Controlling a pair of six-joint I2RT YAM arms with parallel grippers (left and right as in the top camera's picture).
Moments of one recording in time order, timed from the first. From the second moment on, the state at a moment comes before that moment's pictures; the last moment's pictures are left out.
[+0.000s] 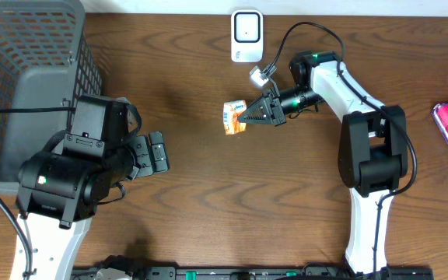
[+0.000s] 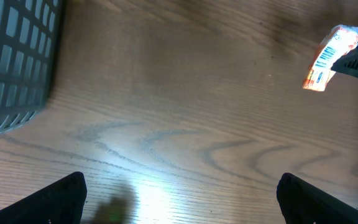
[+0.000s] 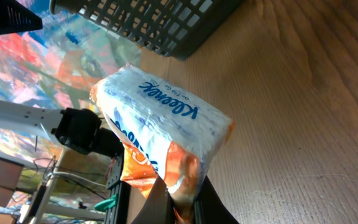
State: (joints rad) left arm -0.26 1.13 1.41 -1.38 -0.01 -0.44; right arm 0.22 2.29 1.76 -1.29 -1.31 -0.92
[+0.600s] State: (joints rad) left arm -0.26 1.13 1.41 -1.38 -0.01 -0.44; right arm 0.22 2.29 1.80 -1.17 -1.29 -0.68
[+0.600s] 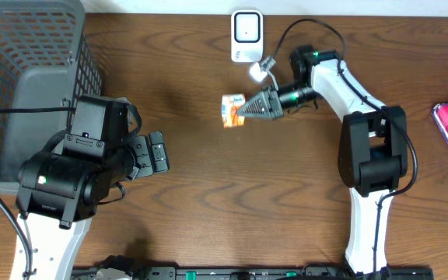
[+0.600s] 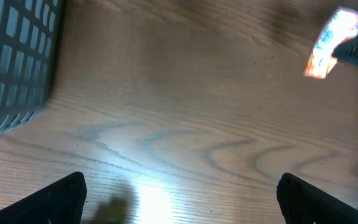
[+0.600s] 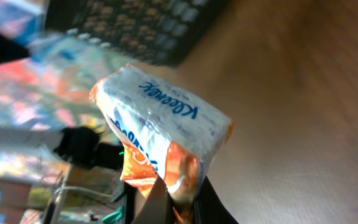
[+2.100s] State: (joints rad) left arm -0.26 1.13 1.41 -1.38 -0.01 -0.44; right arm 0.45 2.45 2.19 -0.43 0.61 -0.36
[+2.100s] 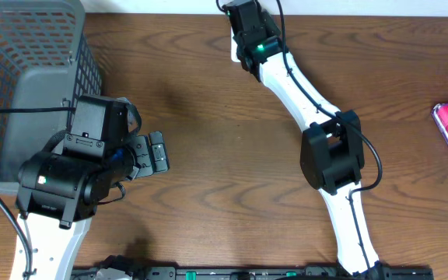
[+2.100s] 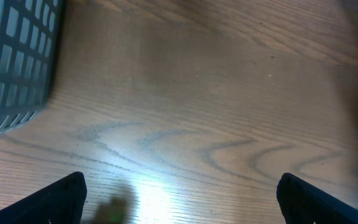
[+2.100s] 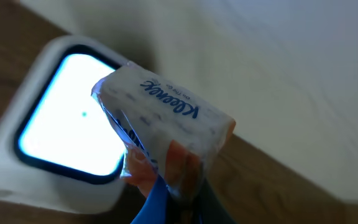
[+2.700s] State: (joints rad) left arm -0.26 1.13 1.41 -1.39 -0.01 -0.44; right arm -0.07 2.21 2.20 -1.10 0.71 0.30
